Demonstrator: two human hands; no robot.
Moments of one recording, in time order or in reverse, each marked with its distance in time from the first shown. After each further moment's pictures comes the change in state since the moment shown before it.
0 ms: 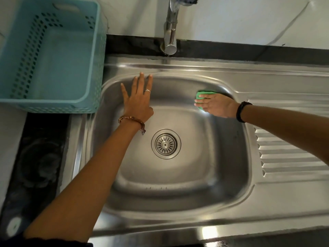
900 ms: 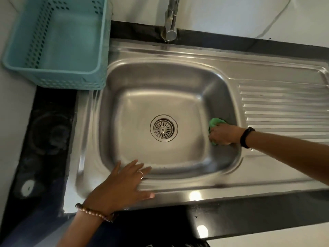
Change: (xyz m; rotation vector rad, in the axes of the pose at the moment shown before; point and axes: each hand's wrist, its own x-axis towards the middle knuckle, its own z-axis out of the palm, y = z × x) left_hand -0.242 -0.019 -0.023 -0.219 -0.804 0.252; right_hand -0.081 -0.107 -0.049 0.545 -0.175 -0.116
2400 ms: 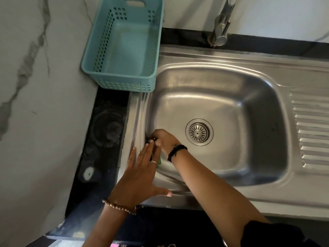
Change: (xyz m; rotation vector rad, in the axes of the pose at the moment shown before) left_hand -0.032 -0.034 -0.007 0.067 0.263 -0.205; right_hand 0.107 -0.149 -0.245 2.490 0.110 0.156
